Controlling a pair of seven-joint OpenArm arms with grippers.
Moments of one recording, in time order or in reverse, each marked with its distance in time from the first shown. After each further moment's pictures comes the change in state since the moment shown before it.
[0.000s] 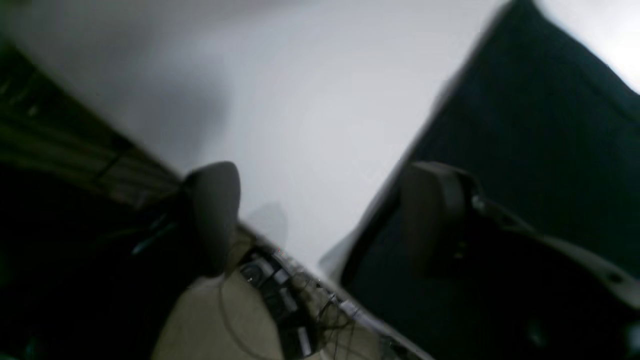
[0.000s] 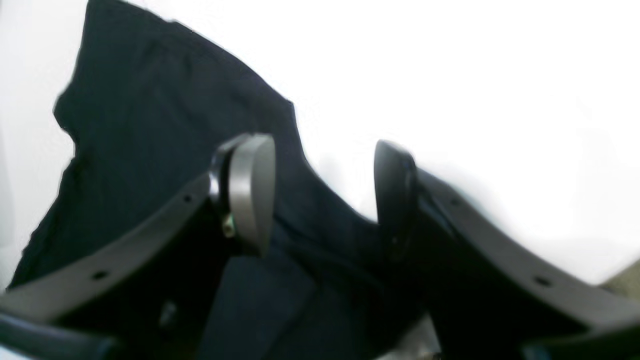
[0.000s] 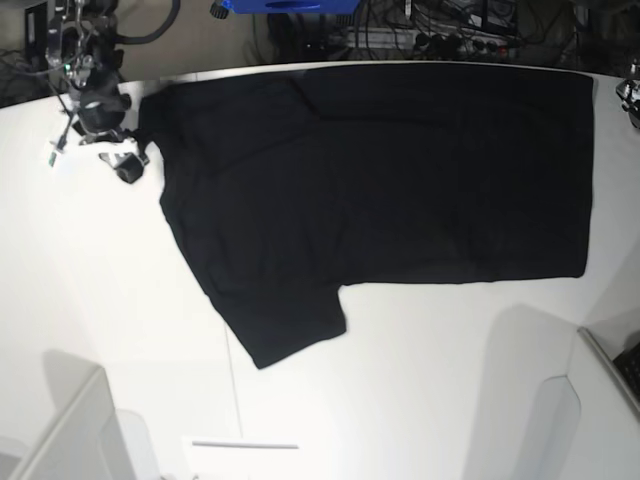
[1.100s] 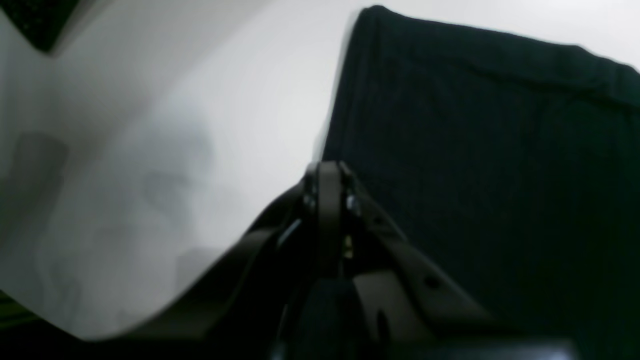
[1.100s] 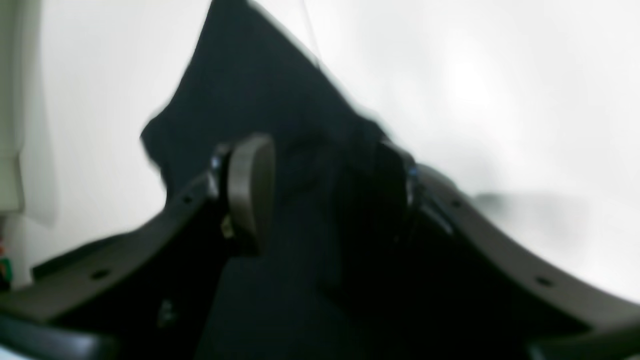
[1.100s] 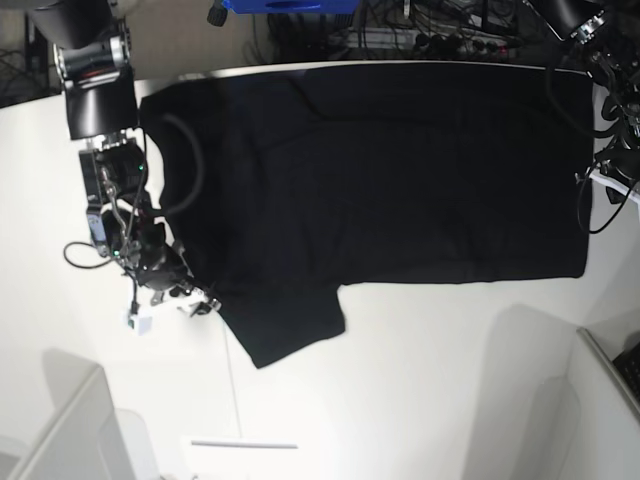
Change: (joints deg) left arm -13.5 -6.0 25.6 -4.2 16.1 0.0 -0.2; right arm 45.9 2.4 -23.8 -37.7 0.1 0.8 -6.0
